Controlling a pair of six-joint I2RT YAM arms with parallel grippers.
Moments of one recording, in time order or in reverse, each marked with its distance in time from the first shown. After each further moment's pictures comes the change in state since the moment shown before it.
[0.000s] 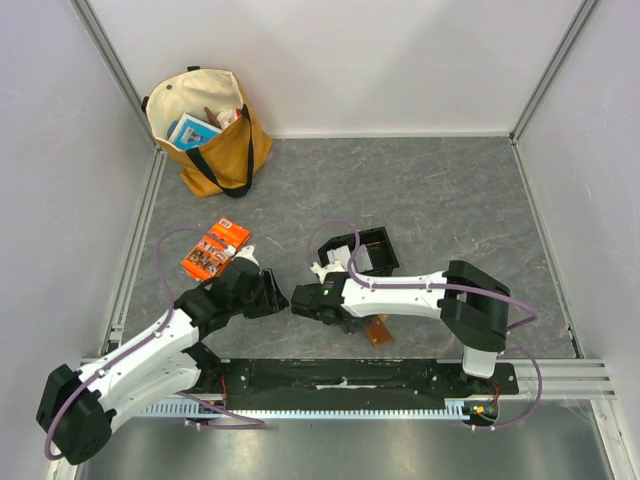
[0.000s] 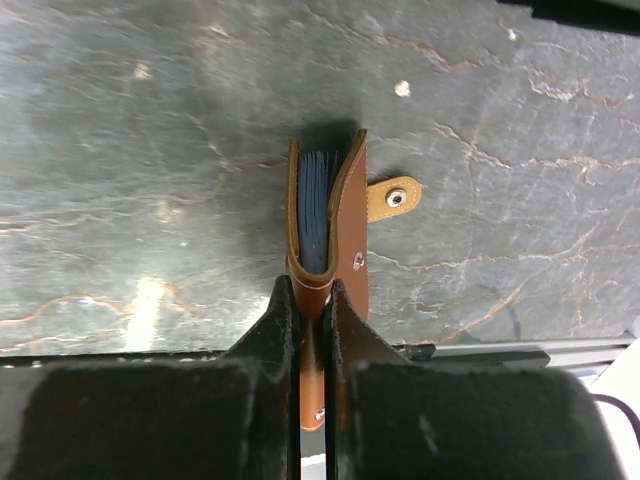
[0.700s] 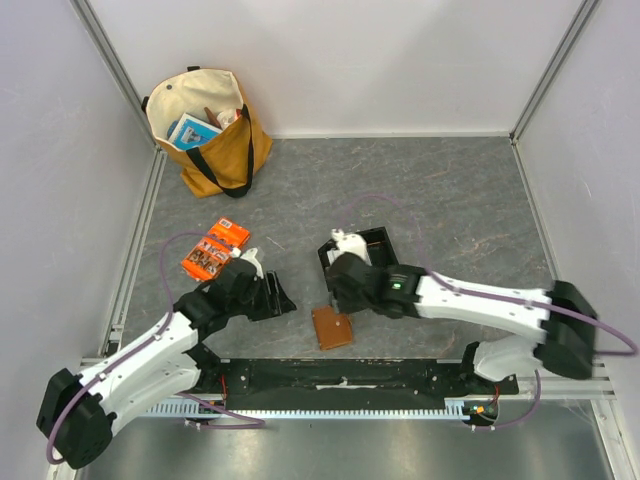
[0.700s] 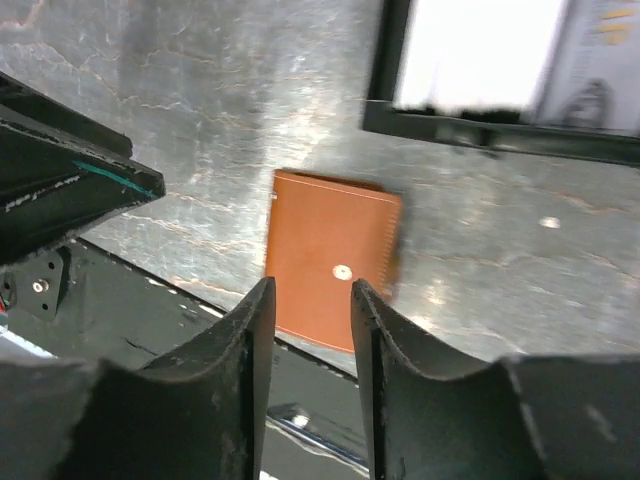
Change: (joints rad) left arm 0.033 -0.052 -0.028 0.029 0.134 0.005; right arm -0.075 -0.336 -0.166 0.529 -0.162 -0.057
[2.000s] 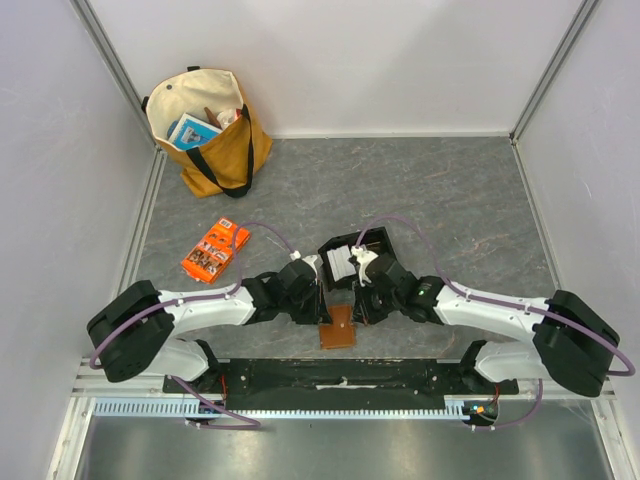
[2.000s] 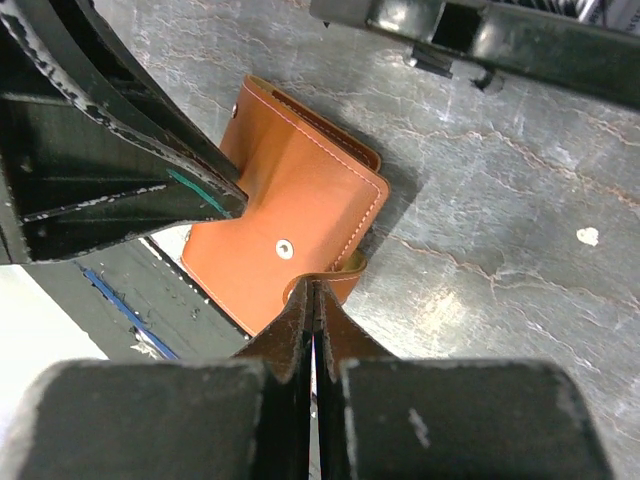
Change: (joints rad) left arm -0.301 0.591 0.138 0.365 0.035 -0.071; right arm -0.256 -0.199 -0.478 0.400 -0.470 -0.243
